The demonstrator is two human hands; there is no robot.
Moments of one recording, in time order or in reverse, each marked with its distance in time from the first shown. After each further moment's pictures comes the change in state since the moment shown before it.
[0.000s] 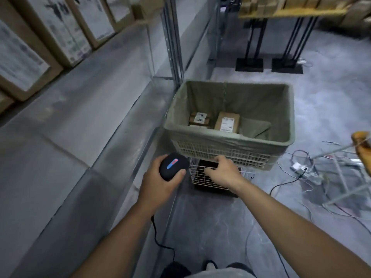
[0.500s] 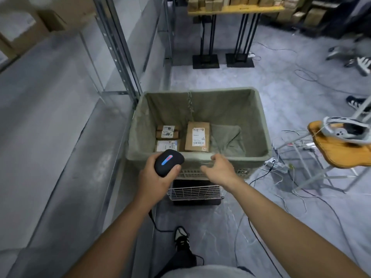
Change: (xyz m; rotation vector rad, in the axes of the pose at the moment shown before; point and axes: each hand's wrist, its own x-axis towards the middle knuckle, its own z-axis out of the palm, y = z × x) left_hand 0.178 0.021 0.083 -0.042 -0.219 0.063; right_hand 0.125 -0.001 -0.063 0.096 0.205 0.214
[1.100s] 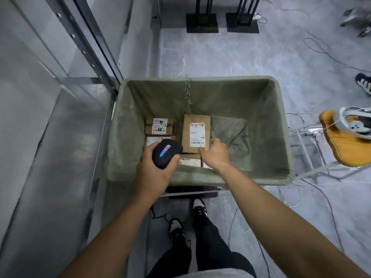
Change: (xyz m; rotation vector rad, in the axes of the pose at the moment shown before) left_hand 0.157 -0.018 0.055 -0.016 0.006 -0.124; right_hand 0.198 -0.030 0.018 0.051 0.053 0.153
